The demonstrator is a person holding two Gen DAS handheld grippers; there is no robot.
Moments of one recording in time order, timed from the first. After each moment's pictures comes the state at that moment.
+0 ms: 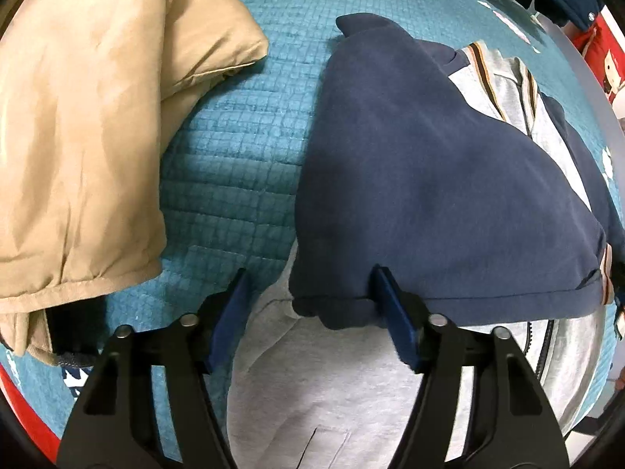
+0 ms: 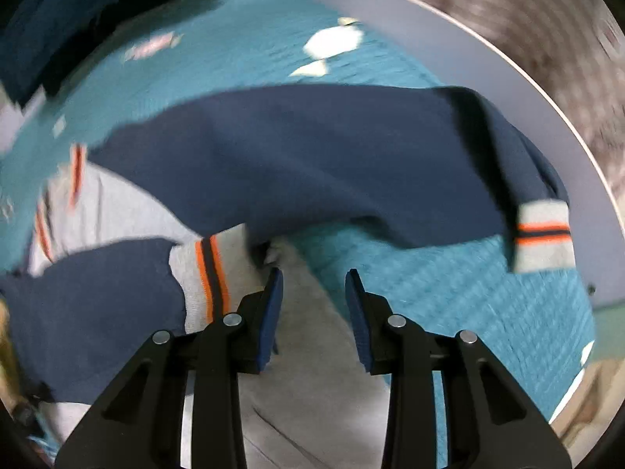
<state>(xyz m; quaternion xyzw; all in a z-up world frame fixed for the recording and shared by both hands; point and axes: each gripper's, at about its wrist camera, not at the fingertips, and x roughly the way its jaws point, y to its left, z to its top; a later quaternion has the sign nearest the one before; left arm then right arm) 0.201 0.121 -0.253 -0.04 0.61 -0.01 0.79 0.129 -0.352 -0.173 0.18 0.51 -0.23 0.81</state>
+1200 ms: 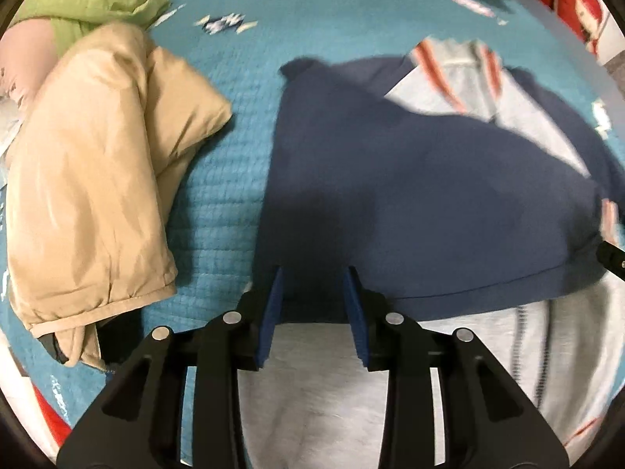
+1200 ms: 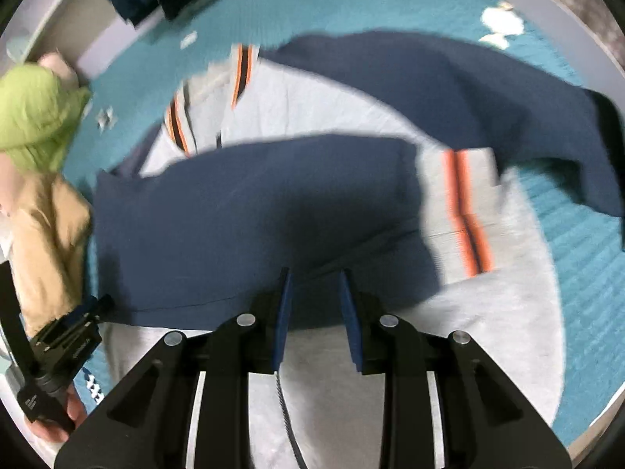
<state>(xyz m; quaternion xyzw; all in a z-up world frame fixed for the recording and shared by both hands) 0.190 0.068 -0.210 0.06 0.58 -0.02 0.81 0.129 -0.251 -0.169 0.19 0.55 -0.05 0.81</state>
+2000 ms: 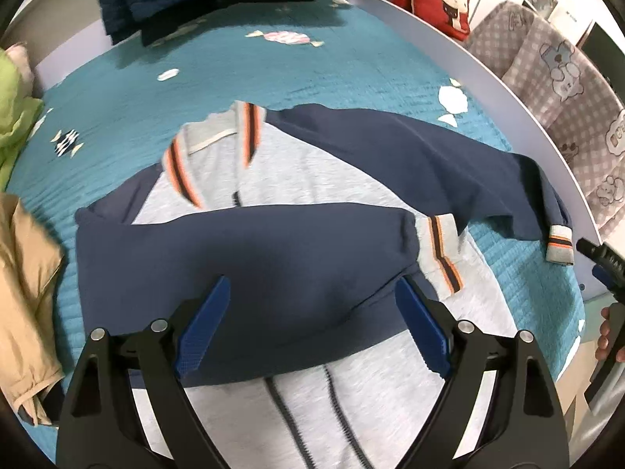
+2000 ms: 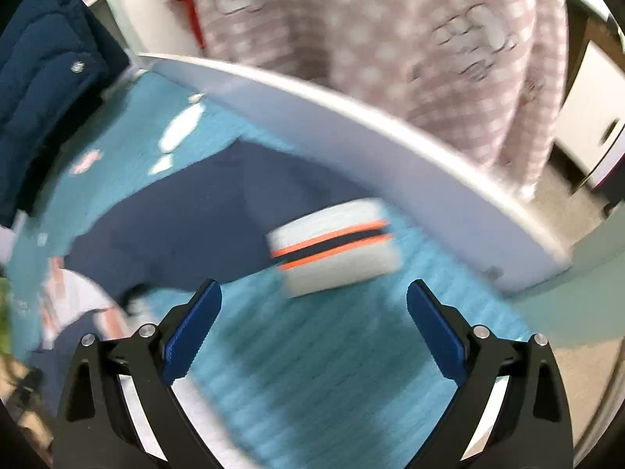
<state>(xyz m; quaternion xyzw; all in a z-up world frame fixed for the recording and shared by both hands) 0.217 -0.133 -0.174 0.08 0.53 -0.22 0.82 -0.005 -0.483 -0.153 0.23 0.45 -0.33 0.79</state>
